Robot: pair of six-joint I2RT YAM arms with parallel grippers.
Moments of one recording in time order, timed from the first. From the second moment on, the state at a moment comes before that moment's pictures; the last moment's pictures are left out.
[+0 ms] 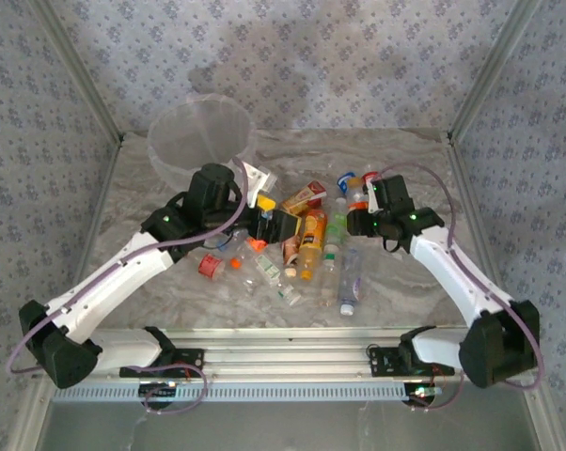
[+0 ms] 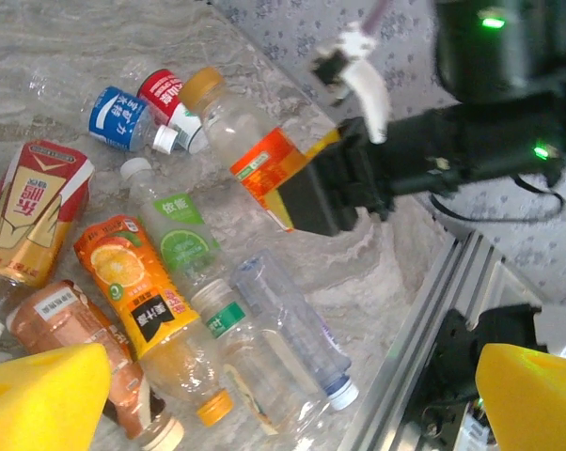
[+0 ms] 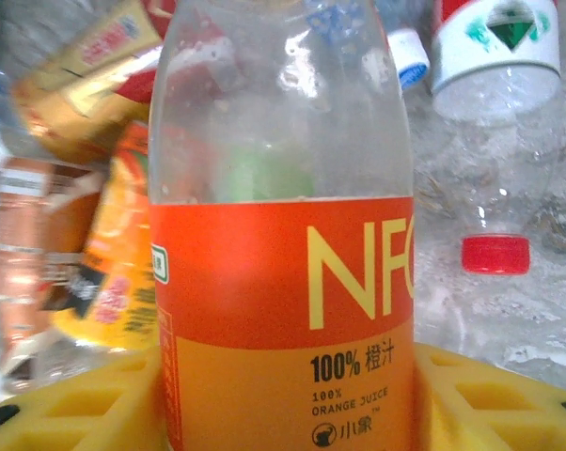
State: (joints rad) left arm -0.75 1.23 1.22 -0.47 0.38 -0.36; right arm 0.33 1.21 0.98 -0.67 -0.03 0.22
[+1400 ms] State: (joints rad) left arm -0.78 1.48 1.24 -0.09 0.43 -0.96; right arm 0.51 1.02 1.01 -0.54 -0.41 0.36
